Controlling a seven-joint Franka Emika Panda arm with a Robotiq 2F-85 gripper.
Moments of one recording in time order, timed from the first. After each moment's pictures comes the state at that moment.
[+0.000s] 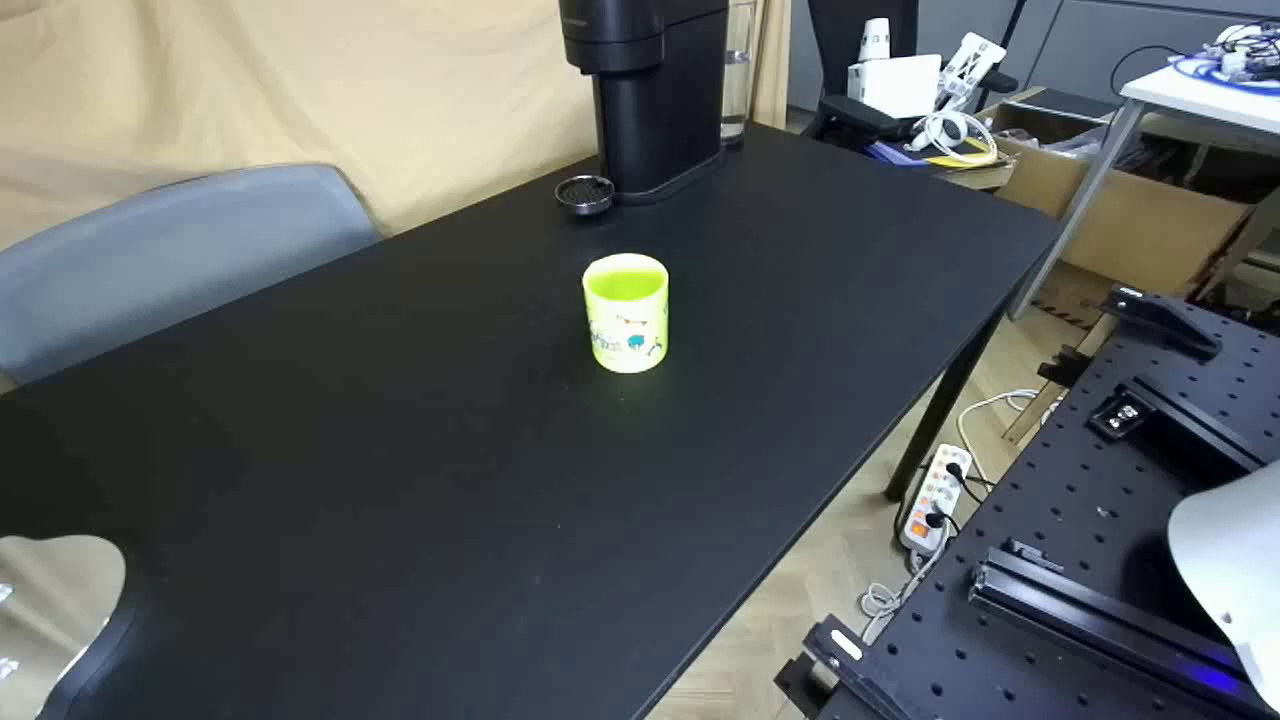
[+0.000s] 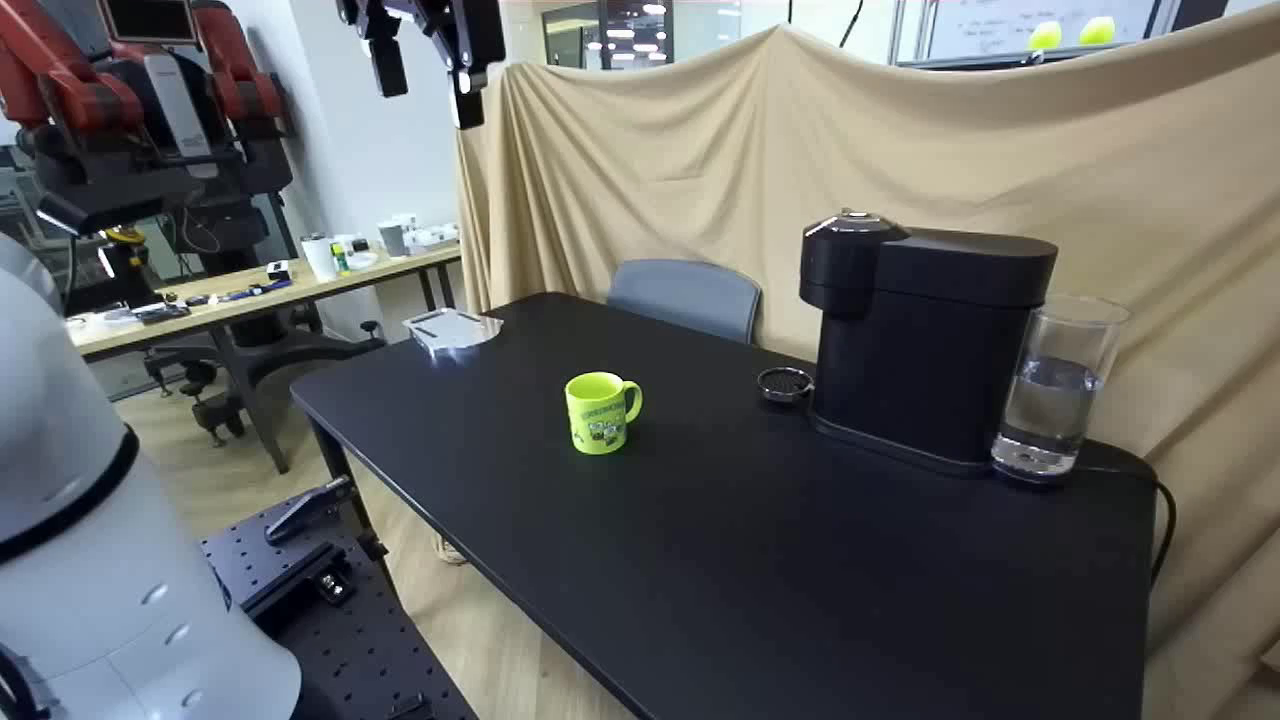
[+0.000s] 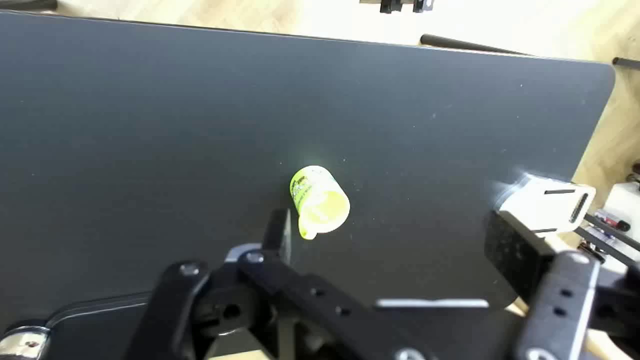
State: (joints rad) arm 0.04 -0.93 -0.21 -2.50 0.14 1.67 -0.23
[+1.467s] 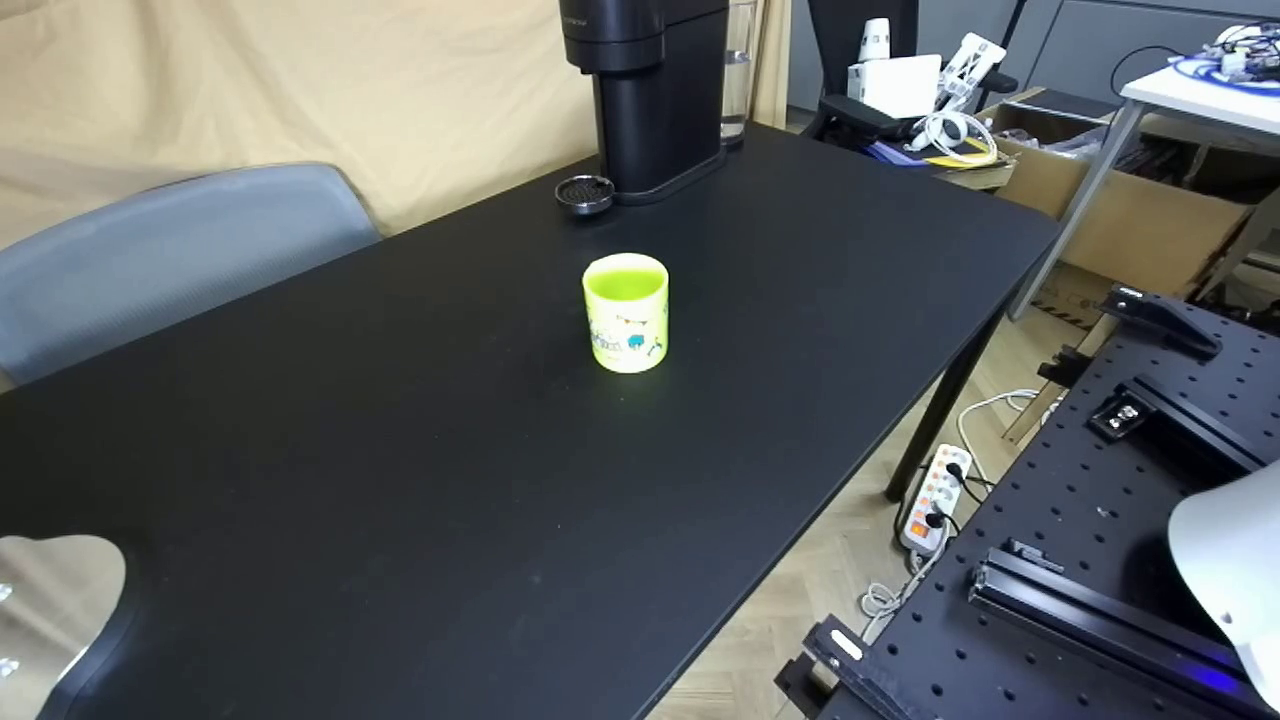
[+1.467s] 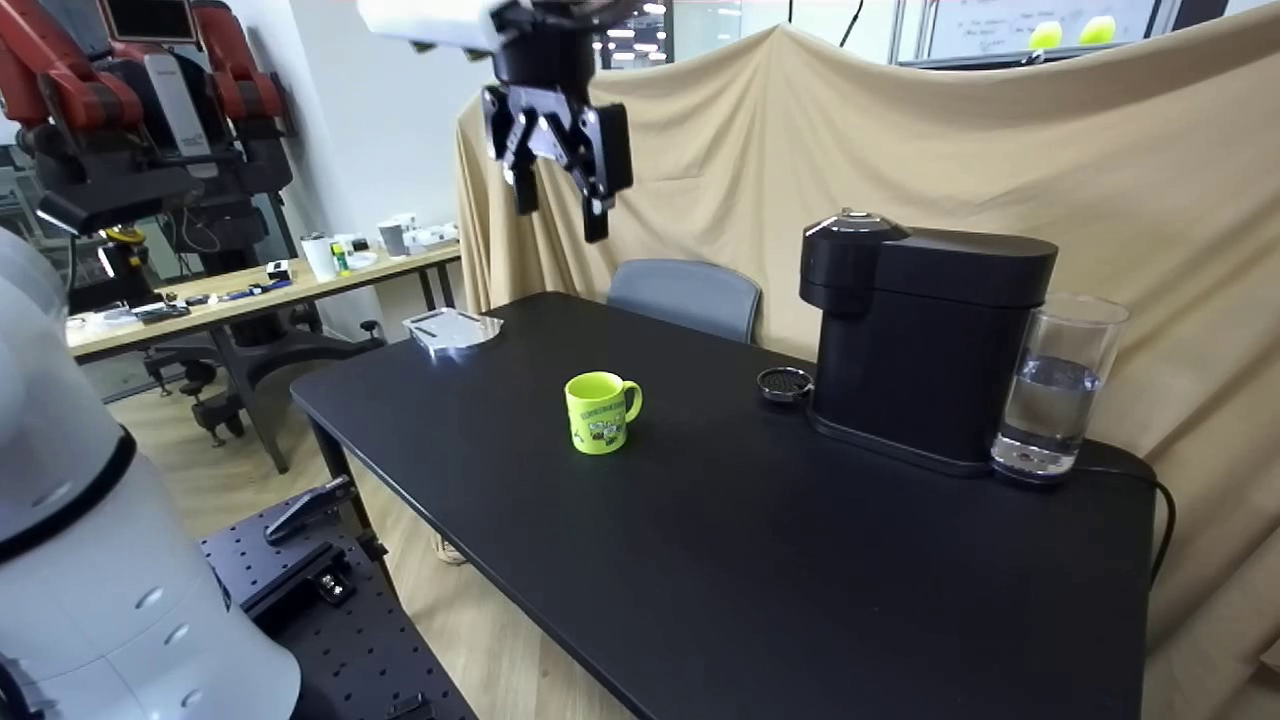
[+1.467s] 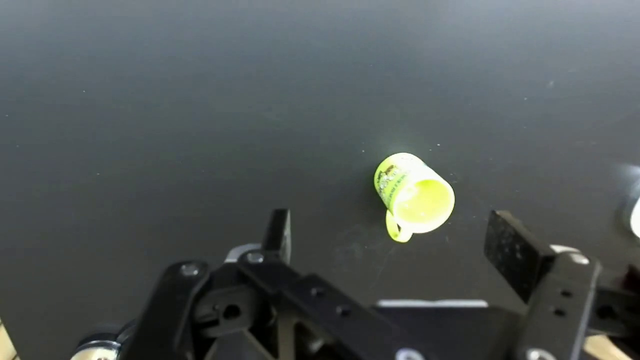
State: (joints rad) arm -0.02 -0.62 -0.19 -2.56 0.07 2.01 -0.24
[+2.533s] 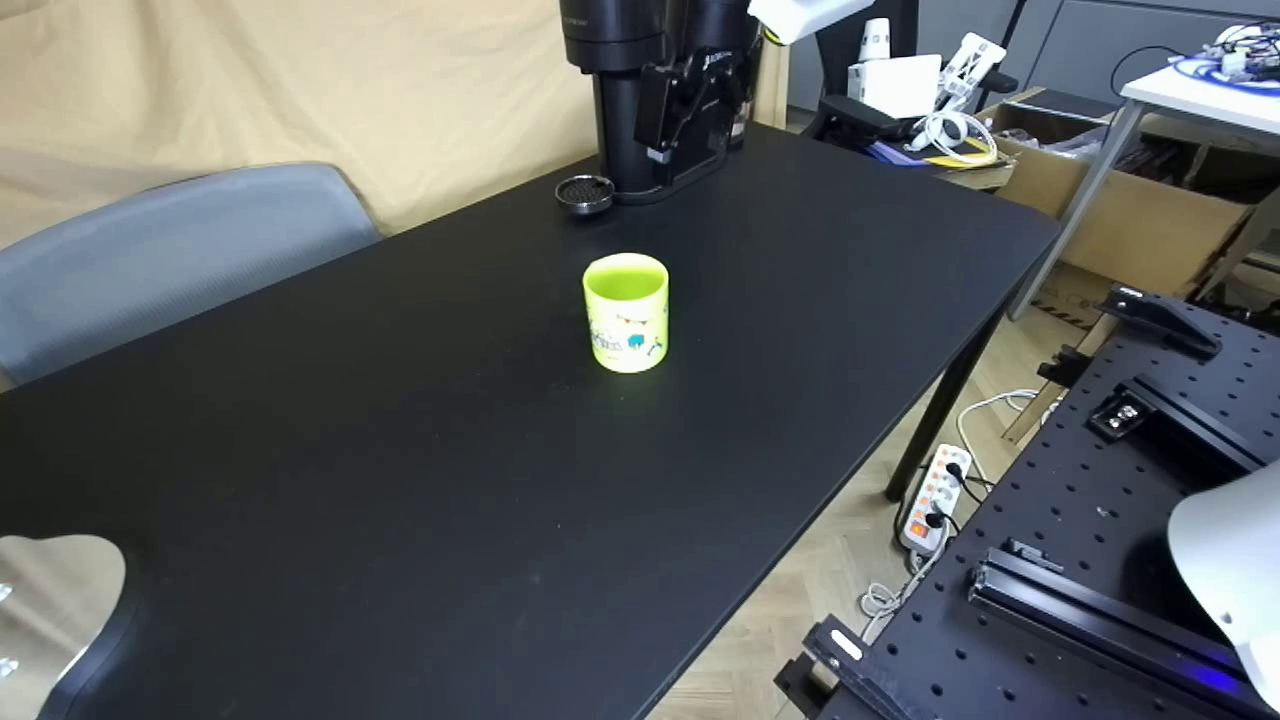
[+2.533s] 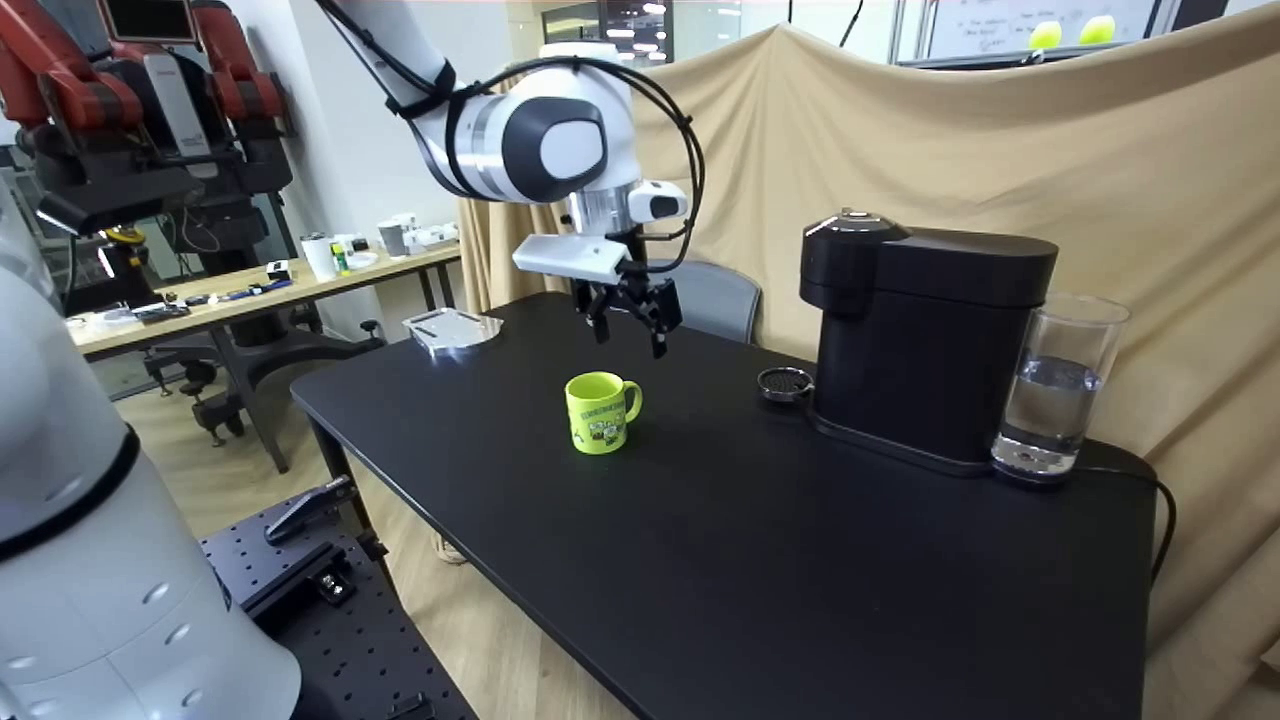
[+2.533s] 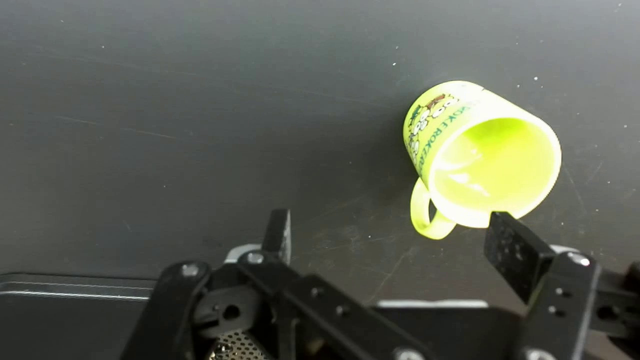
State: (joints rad) arm 0.04 0.06 0.02 -2.46 0.02 2.68 -0.13
